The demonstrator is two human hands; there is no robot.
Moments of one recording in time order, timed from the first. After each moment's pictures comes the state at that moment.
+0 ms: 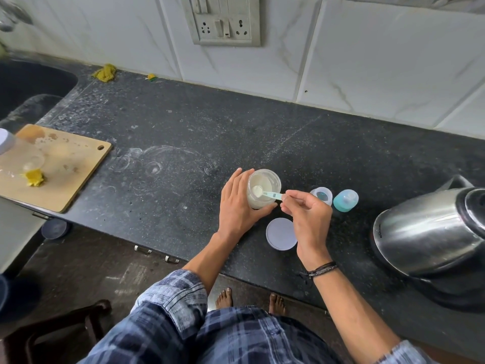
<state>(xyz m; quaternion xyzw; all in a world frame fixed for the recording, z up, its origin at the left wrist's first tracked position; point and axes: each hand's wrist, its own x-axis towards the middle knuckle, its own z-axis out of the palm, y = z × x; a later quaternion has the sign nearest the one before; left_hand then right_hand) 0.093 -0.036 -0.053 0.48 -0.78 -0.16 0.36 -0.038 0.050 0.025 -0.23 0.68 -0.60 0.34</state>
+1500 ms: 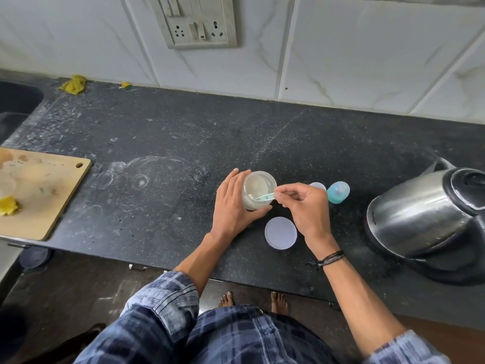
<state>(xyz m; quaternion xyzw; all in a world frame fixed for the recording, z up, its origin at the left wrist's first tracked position) 0.102 -0.052 -0.053 0.41 -0.82 -0.18 0.35 -0.053 0.043 0.034 -0.38 0.70 -0.51 0.31</state>
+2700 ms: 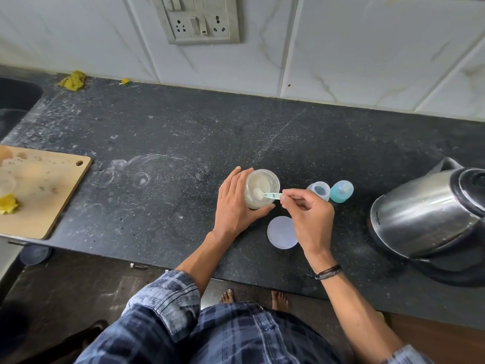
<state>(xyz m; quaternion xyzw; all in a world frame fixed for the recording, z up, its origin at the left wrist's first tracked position) 0.101 -0.055 -0.052 0.41 -0.82 -0.18 0.35 -0.031 0.058 0.026 -0.35 0.69 -0.59 0.23</state>
